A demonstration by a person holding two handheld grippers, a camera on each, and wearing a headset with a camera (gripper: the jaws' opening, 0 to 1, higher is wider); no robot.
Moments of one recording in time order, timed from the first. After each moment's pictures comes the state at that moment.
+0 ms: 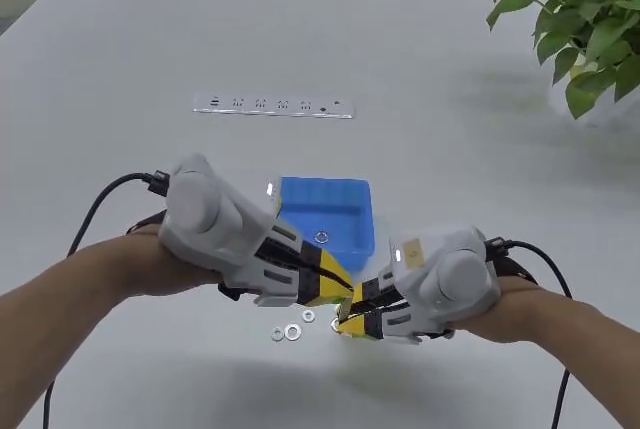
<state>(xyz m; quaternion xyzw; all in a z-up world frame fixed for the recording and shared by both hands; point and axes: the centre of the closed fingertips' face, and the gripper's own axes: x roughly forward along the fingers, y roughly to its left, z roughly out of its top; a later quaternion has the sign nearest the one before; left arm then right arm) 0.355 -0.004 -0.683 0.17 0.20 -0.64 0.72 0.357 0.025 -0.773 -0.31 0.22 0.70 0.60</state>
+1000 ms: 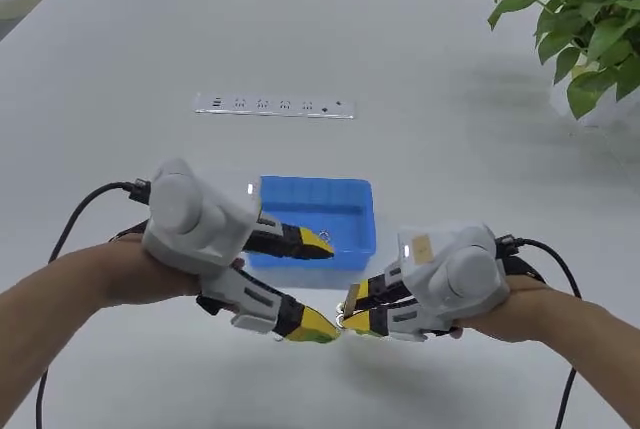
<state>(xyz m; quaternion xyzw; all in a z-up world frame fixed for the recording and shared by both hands) 0.358 0.021 -0.695 0.13 0.23 -0.61 0.75 0.358 0.022 -0.766 -0.30 0.22 0.70 0.61</state>
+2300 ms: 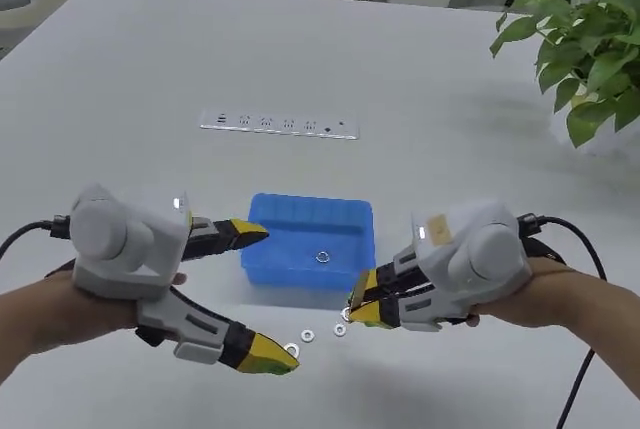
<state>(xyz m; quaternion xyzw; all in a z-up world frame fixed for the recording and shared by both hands) 0.367 0.071 -0.681 0.08 0.22 -0.53 0.82 0.377 0.019 -0.719 -0.32 0.20 0.71 0.60</state>
